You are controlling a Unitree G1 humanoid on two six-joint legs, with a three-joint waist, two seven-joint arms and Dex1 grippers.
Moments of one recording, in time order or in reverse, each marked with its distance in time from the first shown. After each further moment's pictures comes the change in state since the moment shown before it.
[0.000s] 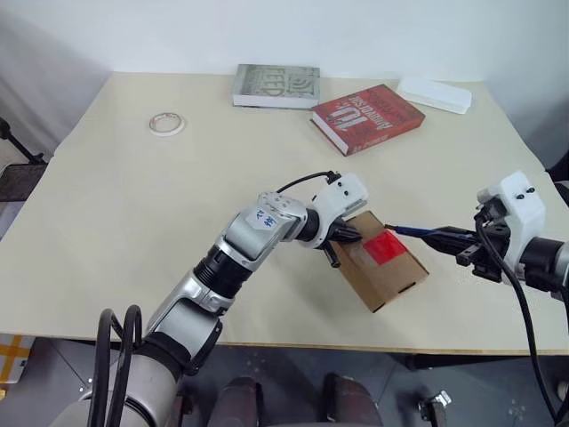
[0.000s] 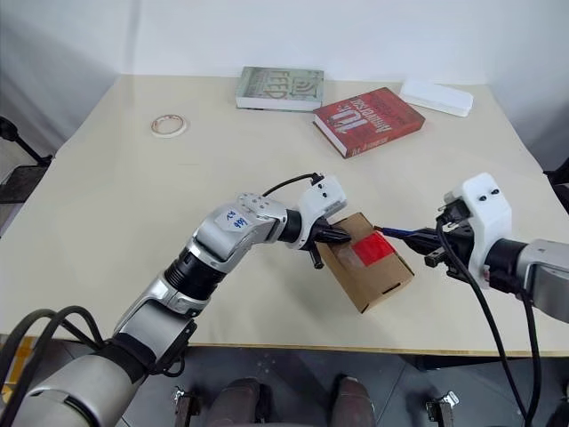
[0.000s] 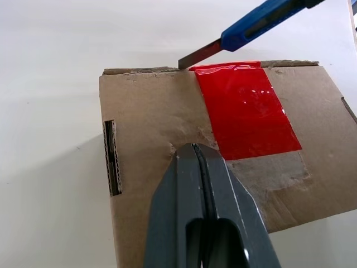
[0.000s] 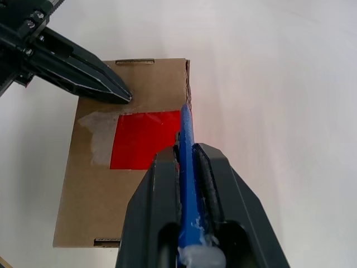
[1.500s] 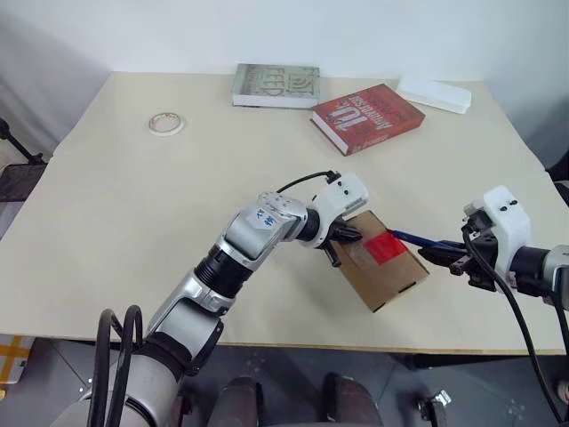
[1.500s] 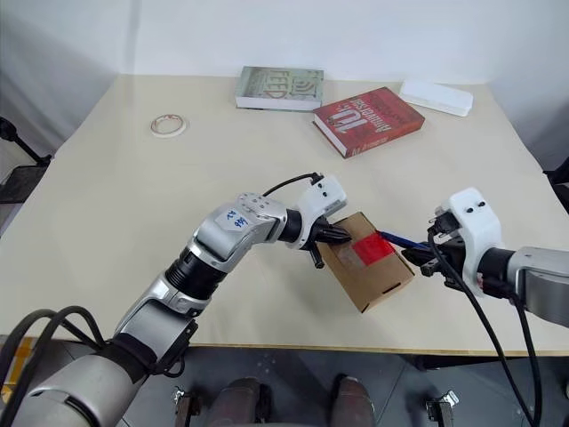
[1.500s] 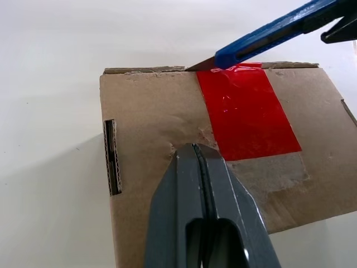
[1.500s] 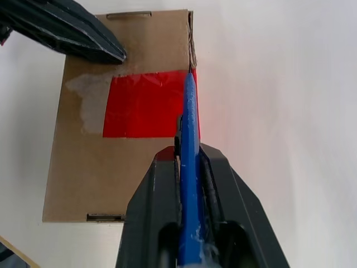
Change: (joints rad) left arm 0.000 -0.006 0.009 0.006 0.001 0.002 0.000; right arm 0.060 -0.060 0.055 0.035 0.024 -0.020 -0.015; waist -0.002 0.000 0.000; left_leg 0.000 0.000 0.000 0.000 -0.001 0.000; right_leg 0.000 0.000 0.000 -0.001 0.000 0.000
